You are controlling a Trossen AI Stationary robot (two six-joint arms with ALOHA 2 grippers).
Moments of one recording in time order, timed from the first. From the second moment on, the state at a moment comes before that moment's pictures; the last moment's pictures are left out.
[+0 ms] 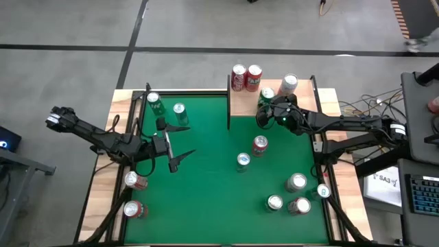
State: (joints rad) left arm -0.39 0.93 0.70 0.26 -0.67 0.32; right arm -0.27 1.14 0.73 -0.13 0.68 0.30
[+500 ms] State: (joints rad) left arm -0.39 0.93 0.70 0.24 -0.67 0.32; right arm -0.27 1.05 0.79 -0.13 0.67 0.25
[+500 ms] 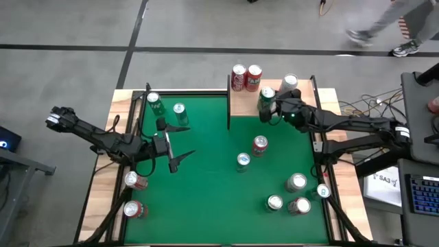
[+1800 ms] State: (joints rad) left arm -0.39 0.96 0.70 0.20 -0.67 0.32; right arm -0.20 1.43 1.53 -1.16 0.55 0.60
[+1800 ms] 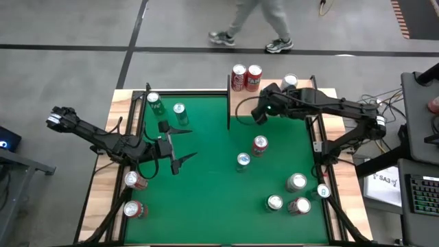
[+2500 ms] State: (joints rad) left arm -0.39 0.96 0.70 0.20 -0.67 0.33; right arm -0.32 1.44 1.53 -1.17 0.55 0.55
